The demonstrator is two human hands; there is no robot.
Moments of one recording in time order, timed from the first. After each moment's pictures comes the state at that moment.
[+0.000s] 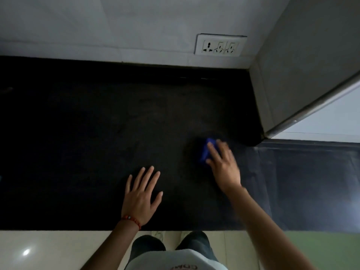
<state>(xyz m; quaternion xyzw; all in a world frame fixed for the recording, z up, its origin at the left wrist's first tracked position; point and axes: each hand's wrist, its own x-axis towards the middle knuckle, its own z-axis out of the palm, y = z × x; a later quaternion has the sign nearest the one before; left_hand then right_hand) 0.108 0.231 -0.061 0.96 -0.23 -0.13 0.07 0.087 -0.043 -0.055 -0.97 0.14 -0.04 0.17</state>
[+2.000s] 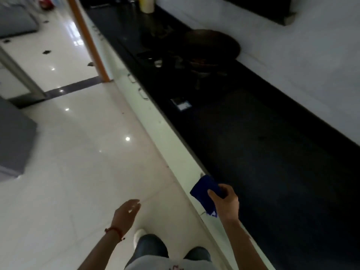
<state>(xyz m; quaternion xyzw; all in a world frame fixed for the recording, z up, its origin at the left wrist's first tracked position) -0.191 0.434 -0.058 0.76 0.46 -0.06 0.45 -0.003 0.214 -0.009 -0.84 0.03 0.20 0.50</state>
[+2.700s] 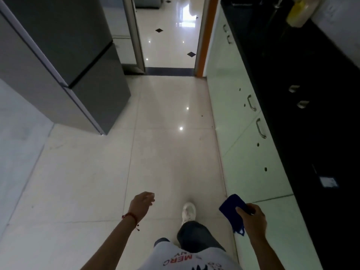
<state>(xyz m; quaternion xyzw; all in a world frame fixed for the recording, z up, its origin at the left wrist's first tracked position) -0.299 0.717 -0.078 0.50 0.63 0.09 0.58 -0.014 0.545 -0.071 -0.89 -0.08 0.30 0.34</state>
